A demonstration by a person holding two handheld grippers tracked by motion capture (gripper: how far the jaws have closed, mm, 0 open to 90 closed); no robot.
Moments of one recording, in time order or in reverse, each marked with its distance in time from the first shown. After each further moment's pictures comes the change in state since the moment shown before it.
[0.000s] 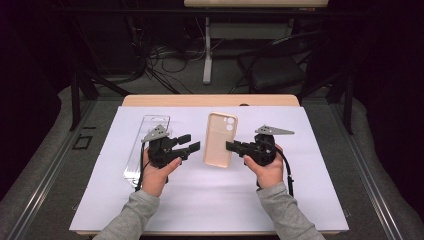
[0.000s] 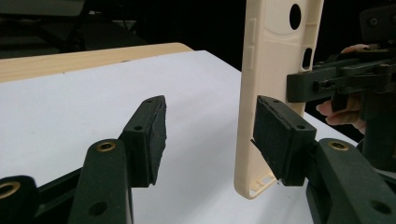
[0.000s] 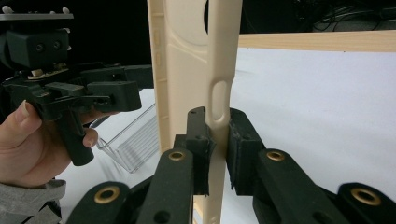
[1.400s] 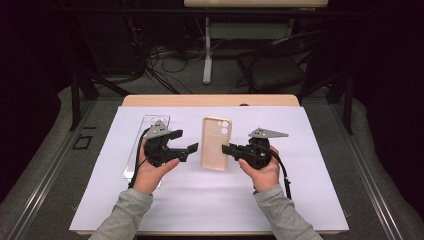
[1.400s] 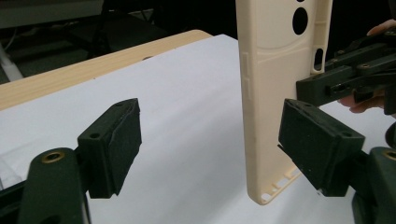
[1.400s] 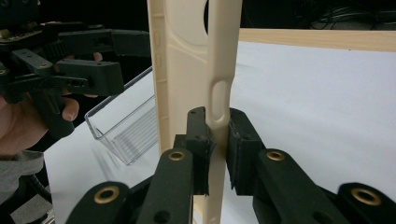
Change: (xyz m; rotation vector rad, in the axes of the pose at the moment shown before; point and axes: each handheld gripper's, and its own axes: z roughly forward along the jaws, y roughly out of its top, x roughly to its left) left arm -0.010 0.021 -0.011 0.094 0.093 0.134; right arm 0.013 -0.005 0.007 0.028 -0.022 -0.049
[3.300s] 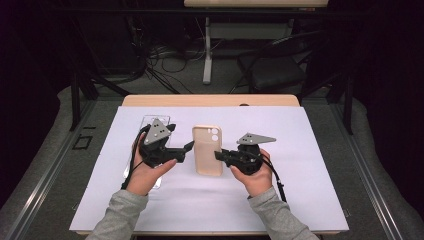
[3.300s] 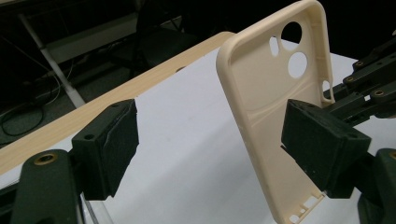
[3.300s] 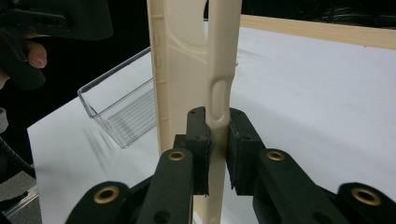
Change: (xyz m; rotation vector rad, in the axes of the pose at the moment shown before) left arm -0.018 0.017 -0.021 0.007 0.150 0.176; right arm 0.018 -0.010 0.015 0.052 -0.023 -0.096
